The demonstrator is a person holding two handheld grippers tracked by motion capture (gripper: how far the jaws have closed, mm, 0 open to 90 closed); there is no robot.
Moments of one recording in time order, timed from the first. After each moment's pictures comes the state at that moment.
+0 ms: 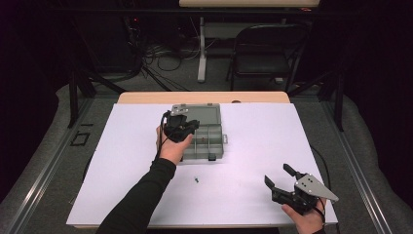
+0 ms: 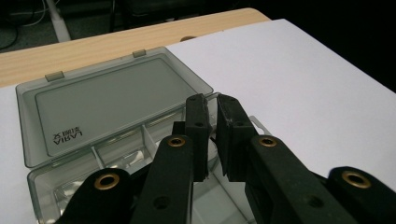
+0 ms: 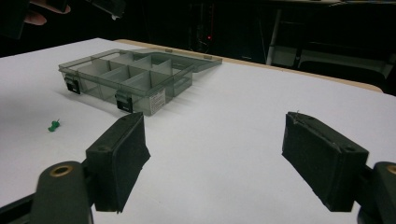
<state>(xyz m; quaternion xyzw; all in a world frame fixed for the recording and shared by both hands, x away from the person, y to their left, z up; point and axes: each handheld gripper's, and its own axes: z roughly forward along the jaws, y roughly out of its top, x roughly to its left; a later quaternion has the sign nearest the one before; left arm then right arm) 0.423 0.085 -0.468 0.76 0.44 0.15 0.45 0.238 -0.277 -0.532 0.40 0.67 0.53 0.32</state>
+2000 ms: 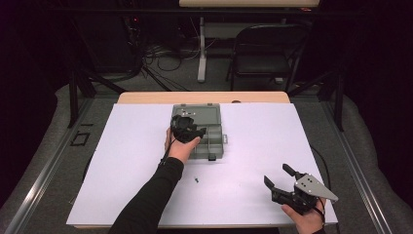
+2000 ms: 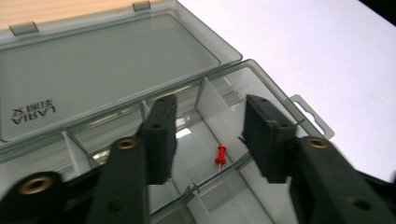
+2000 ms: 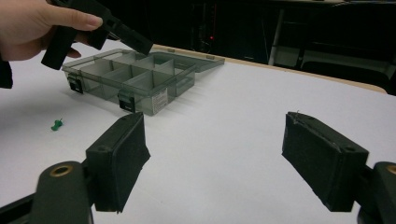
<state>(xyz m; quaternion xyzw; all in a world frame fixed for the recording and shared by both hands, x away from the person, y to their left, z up) 0.451 0.071 -0.511 0.77 0.46 0.14 0.41 0.239 -0.276 -0.533 0.40 0.67 0.53 0.32</state>
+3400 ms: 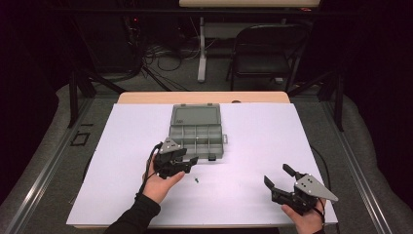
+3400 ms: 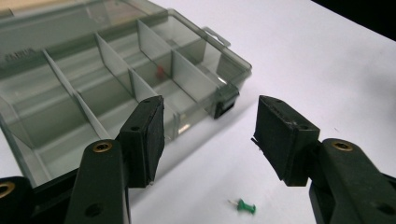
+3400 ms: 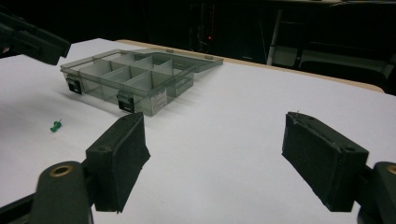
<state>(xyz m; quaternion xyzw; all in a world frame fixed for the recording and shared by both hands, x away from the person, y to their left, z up) 0.336 0.116 -0.511 0.80 0.38 0.12 0.45 0.238 -0.276 -0.532 0.40 0.67 0.53 0.33</state>
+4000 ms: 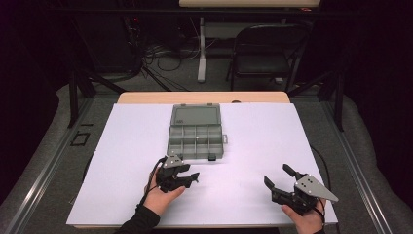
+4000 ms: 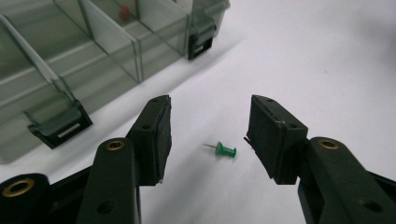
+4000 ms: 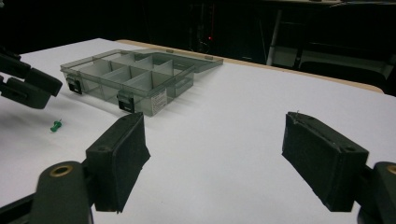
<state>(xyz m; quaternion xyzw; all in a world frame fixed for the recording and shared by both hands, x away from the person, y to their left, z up) 0.319 0.111 -0.546 0.83 0.36 0.09 0.42 0.237 -0.276 -0.532 0.40 0.67 0.53 0.33</state>
